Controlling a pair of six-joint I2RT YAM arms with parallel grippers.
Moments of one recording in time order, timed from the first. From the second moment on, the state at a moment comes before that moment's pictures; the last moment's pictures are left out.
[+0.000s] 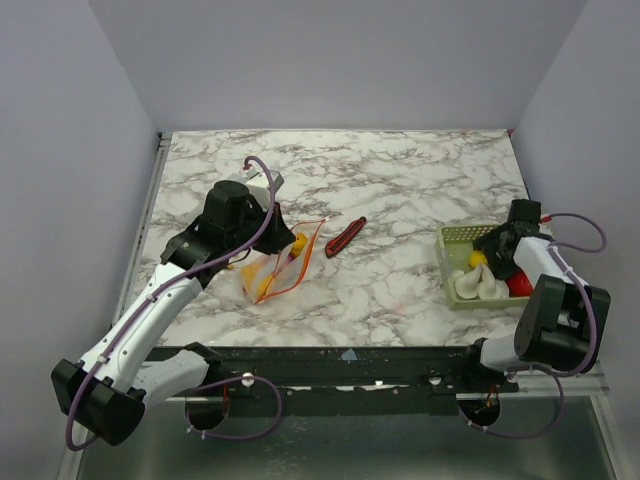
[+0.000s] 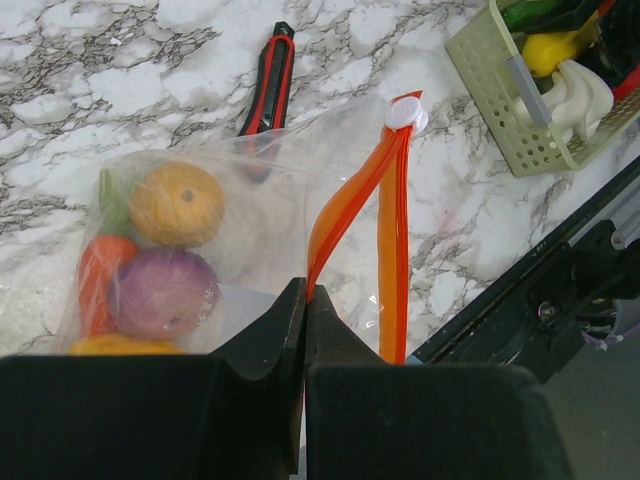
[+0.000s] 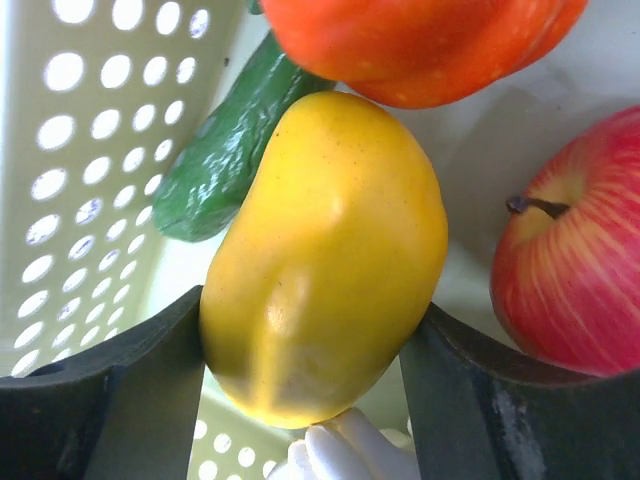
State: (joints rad) left arm -0.49 1.03 1.03 -0.55 0.31 -0.30; right arm -0.30 1.43 0.77 -0.44 0.14 0.76
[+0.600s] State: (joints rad) left arm -0.49 1.04 1.03 -0.55 0.31 -0.30; right arm -0.30 1.16 0.87 -0.53 0.06 0.57
